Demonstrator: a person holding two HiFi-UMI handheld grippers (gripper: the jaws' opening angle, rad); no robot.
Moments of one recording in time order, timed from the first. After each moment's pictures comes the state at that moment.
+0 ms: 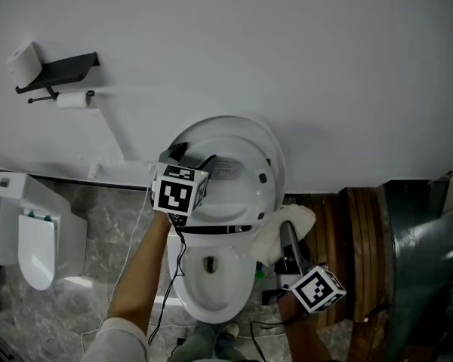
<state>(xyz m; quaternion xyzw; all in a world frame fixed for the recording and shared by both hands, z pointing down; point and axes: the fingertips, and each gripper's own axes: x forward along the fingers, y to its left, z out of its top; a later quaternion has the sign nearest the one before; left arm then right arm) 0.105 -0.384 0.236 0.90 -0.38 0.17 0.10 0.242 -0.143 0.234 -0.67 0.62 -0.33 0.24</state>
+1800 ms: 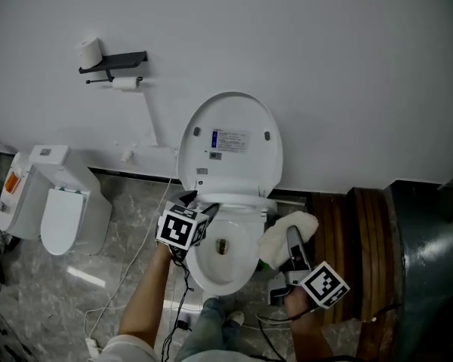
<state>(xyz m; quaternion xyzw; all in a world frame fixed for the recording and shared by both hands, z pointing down) 0.030 -0.123 0.265 0.89 -0.35 0.25 0.14 0.220 0.036 0.218 -0.64 0.61 -0.38 0.27</state>
